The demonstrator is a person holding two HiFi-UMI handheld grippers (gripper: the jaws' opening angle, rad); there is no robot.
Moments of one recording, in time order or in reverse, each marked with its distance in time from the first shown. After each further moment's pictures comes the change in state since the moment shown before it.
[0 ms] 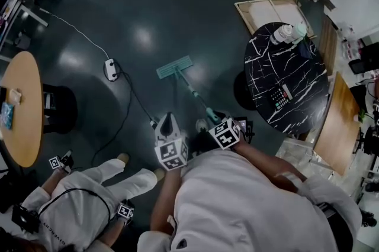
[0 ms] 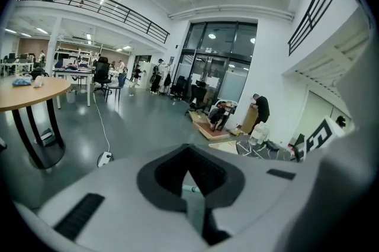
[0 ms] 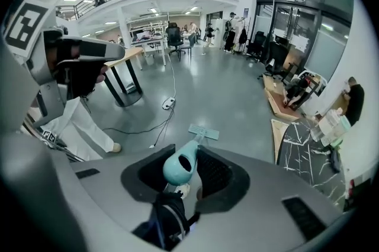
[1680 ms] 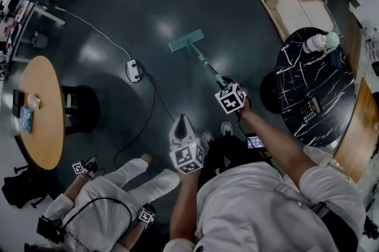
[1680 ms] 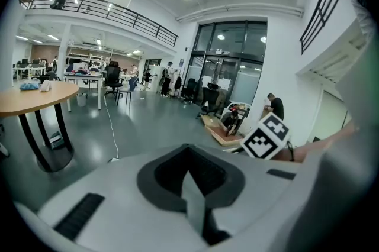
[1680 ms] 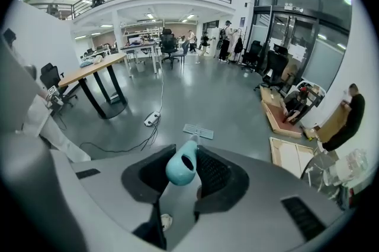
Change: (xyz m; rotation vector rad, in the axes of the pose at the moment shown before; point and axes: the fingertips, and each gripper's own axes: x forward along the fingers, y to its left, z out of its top) left arm 0.060 0.063 0.033 -0.031 -0.019 0.113; right arm 0.150 -0.096 0.165 -0.016 -0.088 -0.067
